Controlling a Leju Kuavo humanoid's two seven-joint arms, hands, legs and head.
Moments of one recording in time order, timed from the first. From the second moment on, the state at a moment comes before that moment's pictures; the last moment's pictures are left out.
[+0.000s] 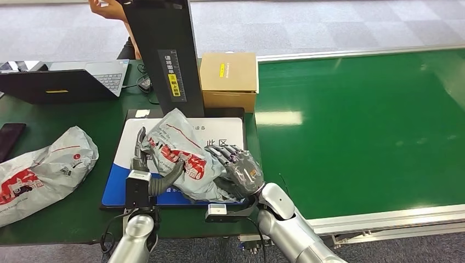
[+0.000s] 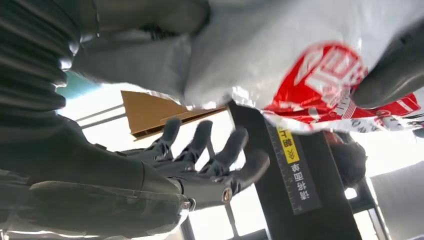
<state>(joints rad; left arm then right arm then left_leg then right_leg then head) -0.21 -0.19 -0.21 -1.11 -0.31 0.32 -0.67 -0.44 0.11 0.47 -0.86 0.98 -0.69 -0.50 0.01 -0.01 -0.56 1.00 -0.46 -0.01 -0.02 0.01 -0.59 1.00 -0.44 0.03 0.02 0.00</state>
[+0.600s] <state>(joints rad) -0.21 -0.20 -0.21 -1.11 -0.45 0.49 -0.61 -0.38 0.14 0.42 -0.93 0.81 -0.69 -0.57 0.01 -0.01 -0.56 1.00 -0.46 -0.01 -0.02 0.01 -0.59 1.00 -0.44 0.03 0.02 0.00</state>
